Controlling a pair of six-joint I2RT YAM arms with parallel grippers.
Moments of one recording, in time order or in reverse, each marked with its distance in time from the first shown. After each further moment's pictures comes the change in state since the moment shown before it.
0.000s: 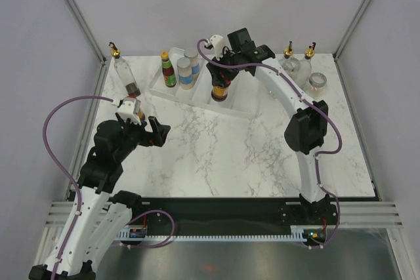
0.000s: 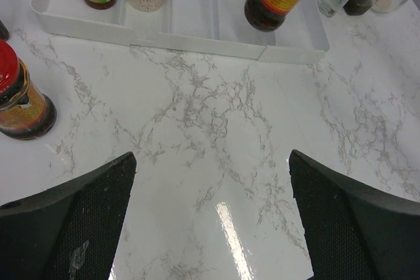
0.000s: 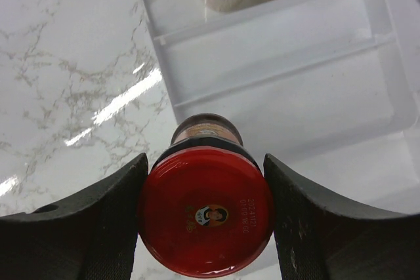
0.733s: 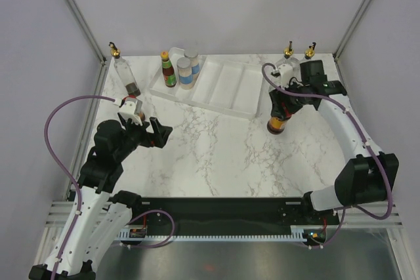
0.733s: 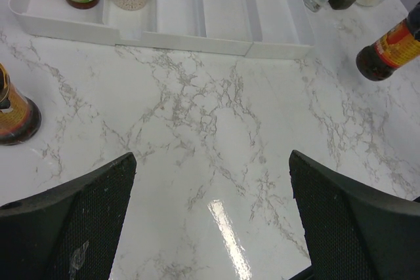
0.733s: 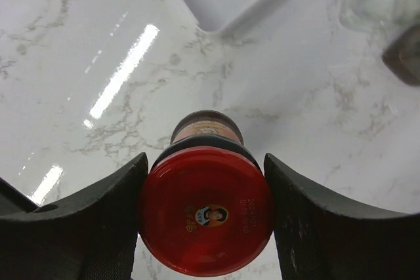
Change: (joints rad) left arm 0.000 0.002 0.000 0.000 0.050 0.000; right arm -0.406 -0.688 -0.847 0.003 -0.062 -0.083
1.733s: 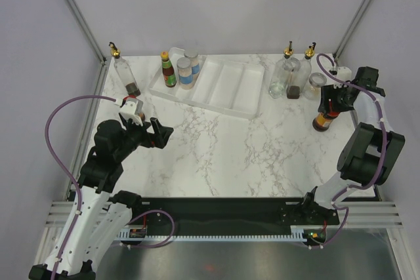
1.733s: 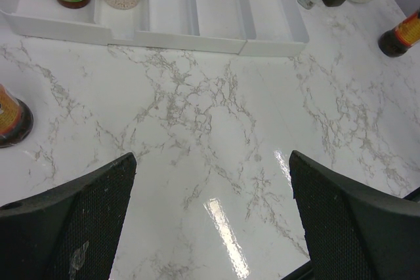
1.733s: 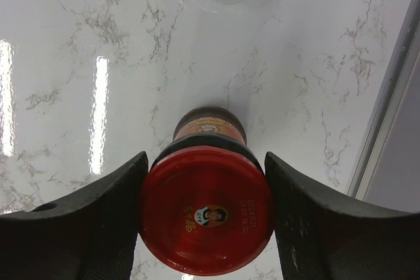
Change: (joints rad) left arm 0.000 0.002 0.000 0.000 0.022 0.000; right arm -0.503 0.240 0.005 0.188 0.043 -0.059
